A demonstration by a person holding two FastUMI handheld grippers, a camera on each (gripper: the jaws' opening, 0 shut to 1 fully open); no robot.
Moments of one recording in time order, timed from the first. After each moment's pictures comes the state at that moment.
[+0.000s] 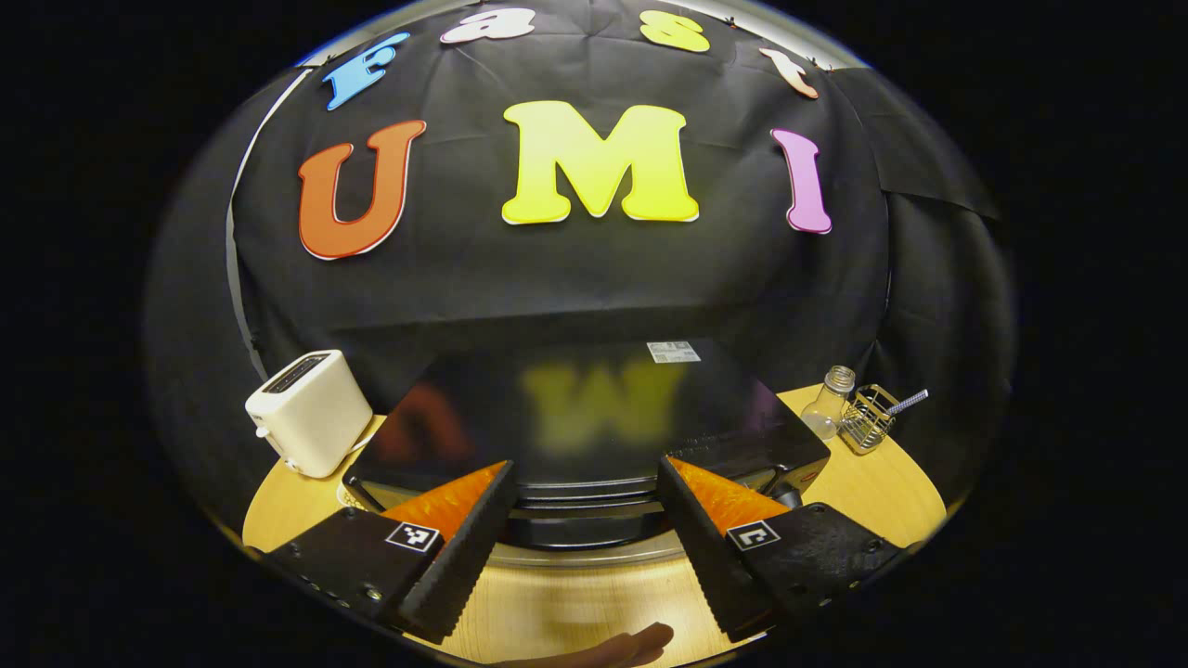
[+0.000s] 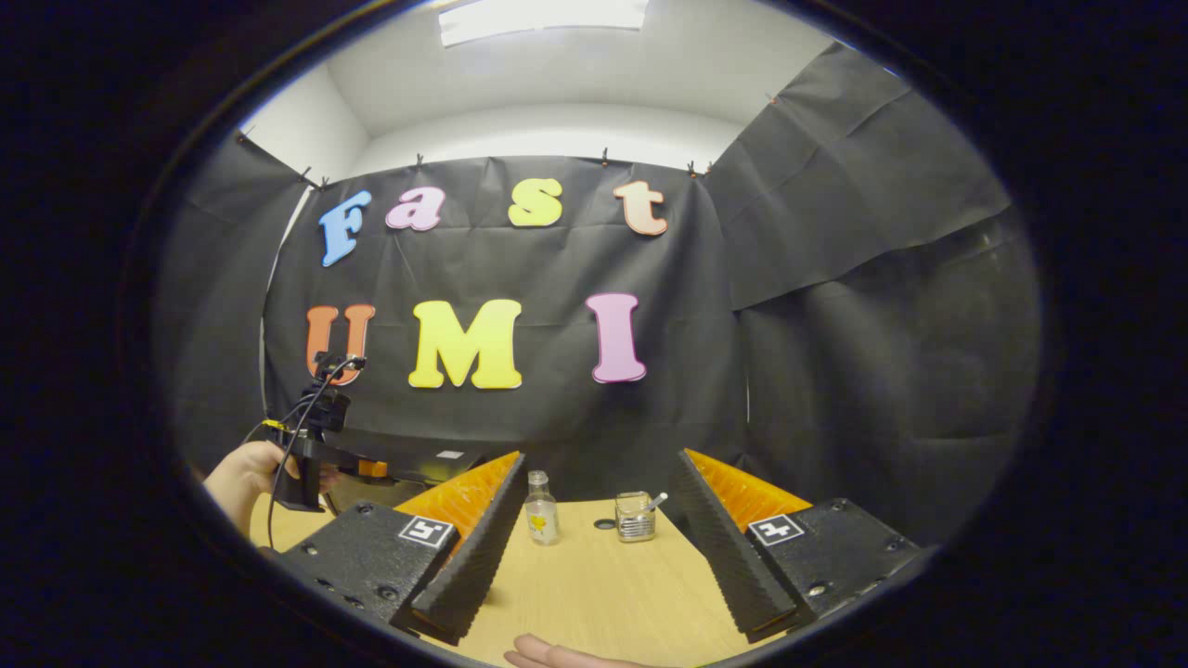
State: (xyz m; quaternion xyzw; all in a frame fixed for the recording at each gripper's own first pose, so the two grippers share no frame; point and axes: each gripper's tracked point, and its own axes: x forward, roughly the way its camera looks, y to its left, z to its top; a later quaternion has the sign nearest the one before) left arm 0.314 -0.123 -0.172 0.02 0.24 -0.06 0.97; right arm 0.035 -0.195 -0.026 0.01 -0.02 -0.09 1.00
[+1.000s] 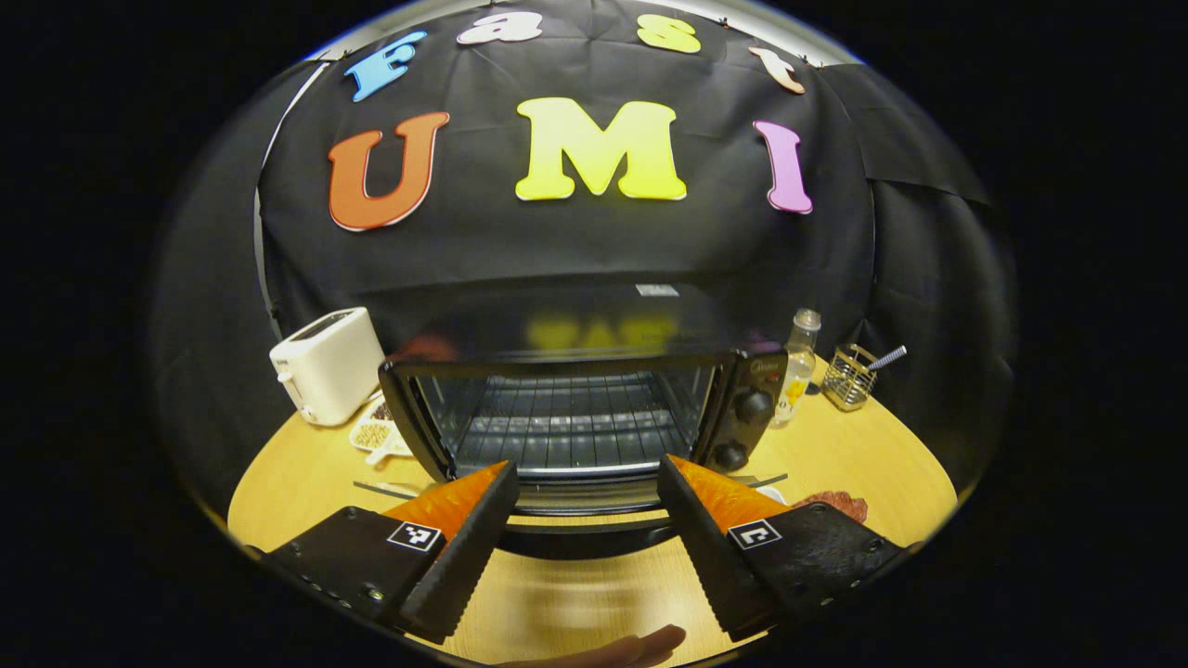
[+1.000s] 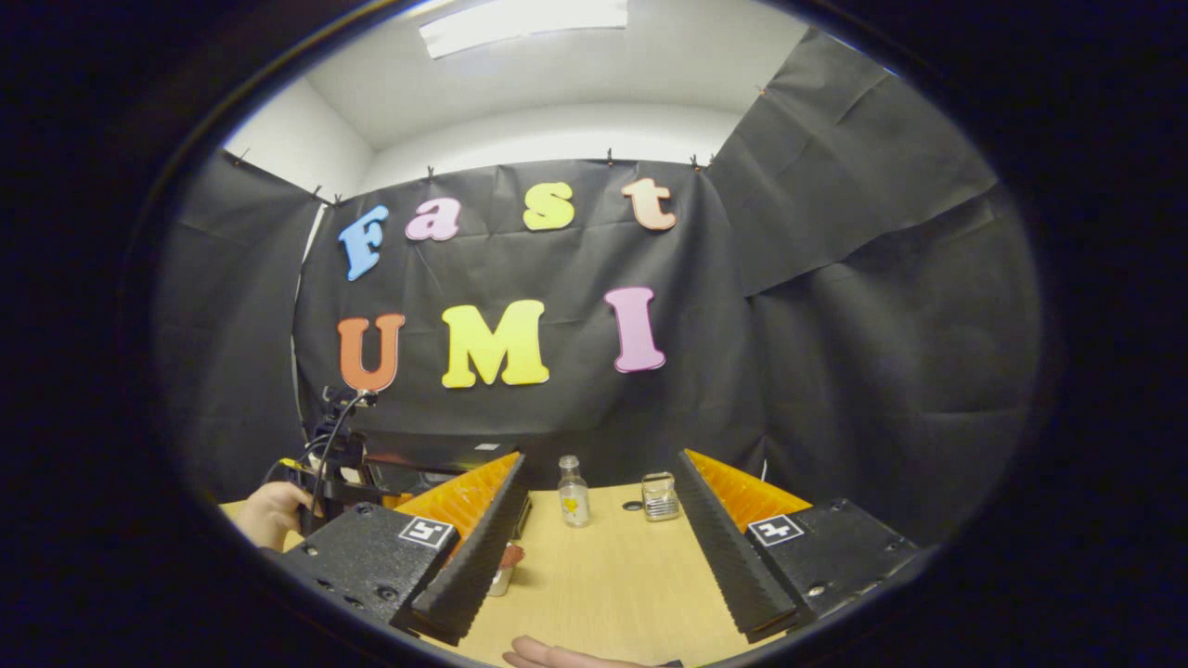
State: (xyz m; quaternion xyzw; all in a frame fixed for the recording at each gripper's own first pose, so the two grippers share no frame) left arm 0.212 -0.125 -0.226 0.00 0.27 -0.06 0.96; right arm -0.019 -0.169 -0.039 0.04 -0.01 -0.05 1.00
